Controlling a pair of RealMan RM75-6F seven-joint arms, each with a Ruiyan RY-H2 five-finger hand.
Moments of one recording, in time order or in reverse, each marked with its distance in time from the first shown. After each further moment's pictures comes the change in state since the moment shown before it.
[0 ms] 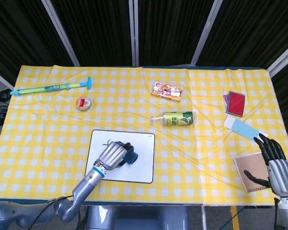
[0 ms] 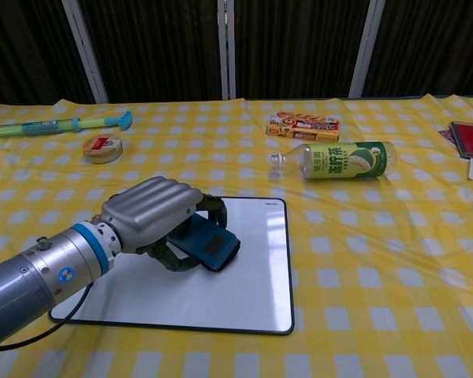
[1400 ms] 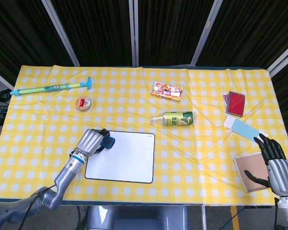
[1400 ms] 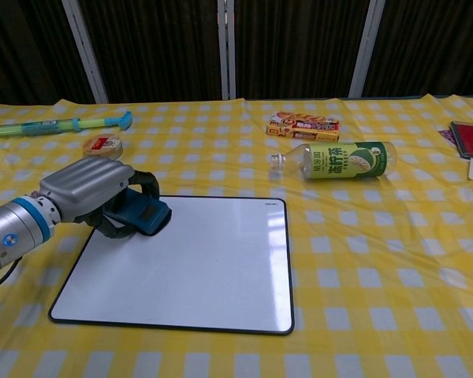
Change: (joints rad) left arm 0.029 0.063 0.011 0.218 0.023 0.009 -0.179; right arm -0.002 -0.007 0.003 0.003 0.006 -0.003 -0.020
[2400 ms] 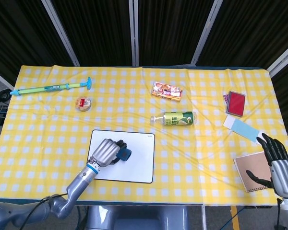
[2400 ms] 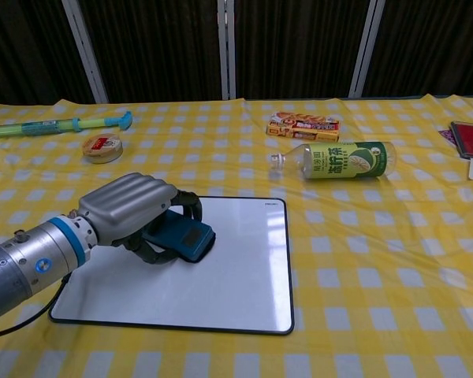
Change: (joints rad) left arm -0.004 -0.020 -0.003 -0.150 -0.014 -0.016 0.124; right arm -0.011 0.012 0.000 -0.008 -0.019 0.029 0.008
